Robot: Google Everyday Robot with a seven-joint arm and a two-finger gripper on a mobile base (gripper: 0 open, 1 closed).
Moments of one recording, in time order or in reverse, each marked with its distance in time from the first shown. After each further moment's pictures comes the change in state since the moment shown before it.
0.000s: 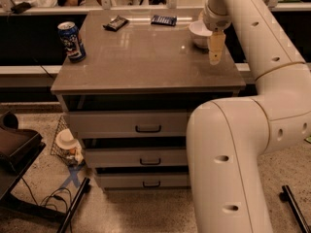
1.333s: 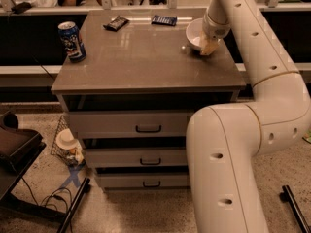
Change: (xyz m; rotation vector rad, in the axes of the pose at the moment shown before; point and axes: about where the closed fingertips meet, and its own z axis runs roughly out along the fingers) arm 0.001 0.006 0.032 -0.021 -0.077 0.058
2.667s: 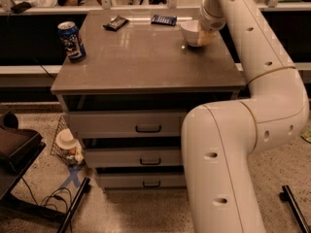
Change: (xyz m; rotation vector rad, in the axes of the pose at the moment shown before) arm -0.011 -0.029 -0.017 0.100 0.027 -0.046
